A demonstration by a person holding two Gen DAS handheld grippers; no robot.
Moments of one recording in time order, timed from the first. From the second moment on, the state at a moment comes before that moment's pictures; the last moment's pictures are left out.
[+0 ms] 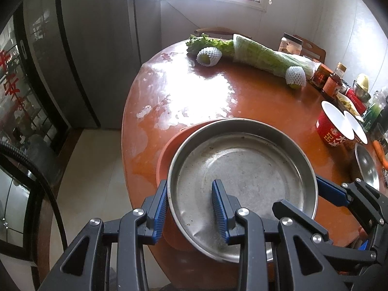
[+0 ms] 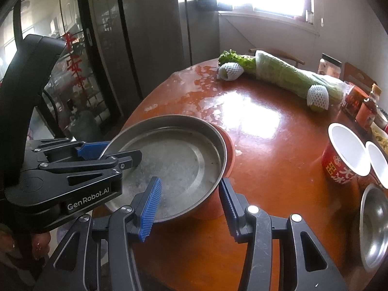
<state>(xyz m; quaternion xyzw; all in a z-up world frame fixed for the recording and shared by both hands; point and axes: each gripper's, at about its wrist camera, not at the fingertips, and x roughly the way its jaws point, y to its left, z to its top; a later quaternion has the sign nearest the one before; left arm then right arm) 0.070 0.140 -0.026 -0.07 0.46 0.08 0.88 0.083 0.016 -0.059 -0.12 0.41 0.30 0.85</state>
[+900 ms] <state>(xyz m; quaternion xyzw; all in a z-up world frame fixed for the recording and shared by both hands) 0.076 0.140 -0.032 -0.07 0.46 0.08 0.88 0.084 0.018 -0.066 -0.13 0.41 0.29 0.85</state>
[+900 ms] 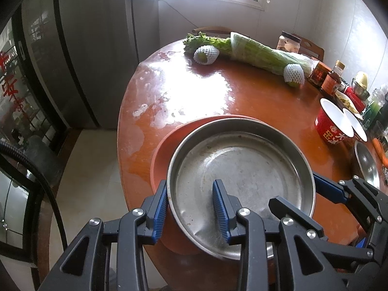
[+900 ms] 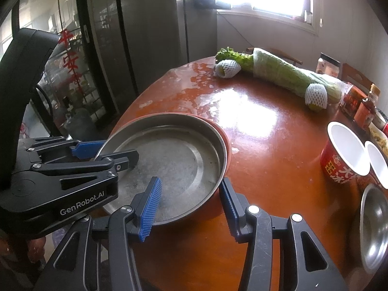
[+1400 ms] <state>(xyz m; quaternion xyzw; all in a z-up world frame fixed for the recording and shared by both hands) 0.069 0.135 -0.024 -0.07 0.45 0.06 0.89 0.086 0.014 -0.062 -0.12 0.41 0.29 0.86</state>
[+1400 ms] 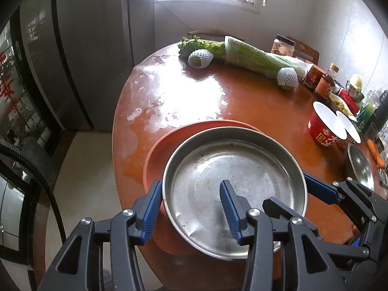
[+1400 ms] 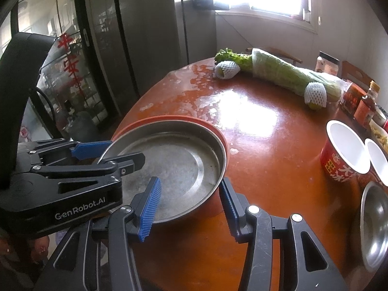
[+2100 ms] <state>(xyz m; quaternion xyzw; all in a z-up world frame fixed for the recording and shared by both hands) 0.071 0.159 -0.028 -0.10 0.43 0.10 0.89 0.093 0.014 -0.061 -0.12 0.39 0.28 0.87</state>
